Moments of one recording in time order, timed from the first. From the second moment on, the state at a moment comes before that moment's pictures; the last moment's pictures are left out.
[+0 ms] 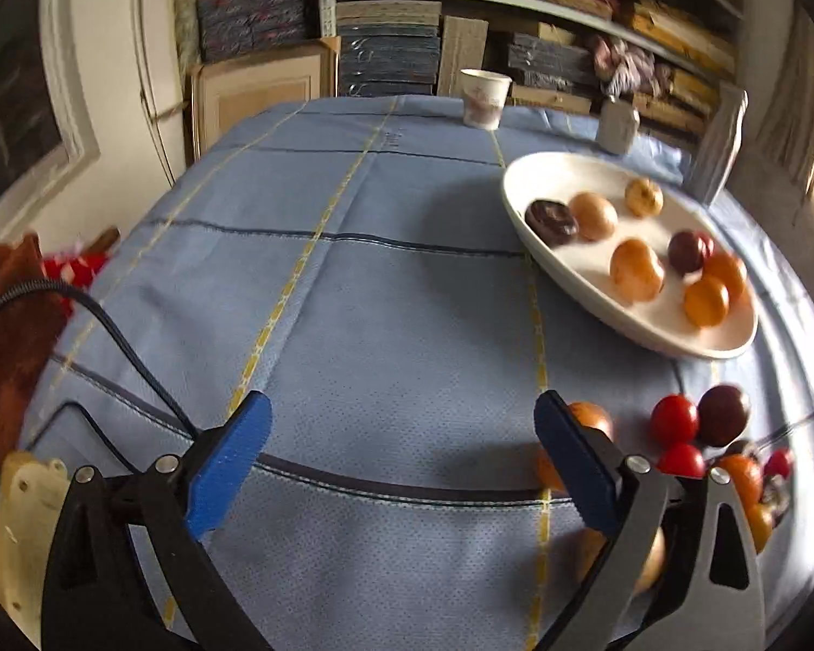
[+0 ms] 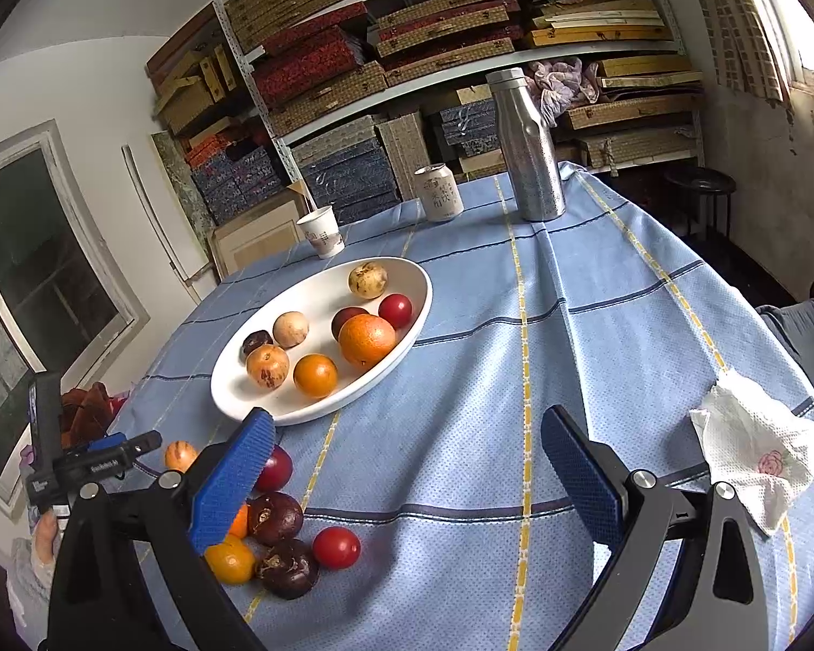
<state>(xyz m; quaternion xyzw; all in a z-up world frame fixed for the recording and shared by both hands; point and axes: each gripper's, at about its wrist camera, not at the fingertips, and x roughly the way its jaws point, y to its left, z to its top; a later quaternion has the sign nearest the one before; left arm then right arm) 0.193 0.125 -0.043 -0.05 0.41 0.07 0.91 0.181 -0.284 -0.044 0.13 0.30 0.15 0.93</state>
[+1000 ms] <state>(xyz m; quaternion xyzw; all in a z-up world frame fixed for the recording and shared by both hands) 0.200 0.066 -0.067 0.03 0.43 -0.03 0.90 0.179 -0.280 -0.042 0.13 0.30 0.16 0.93</state>
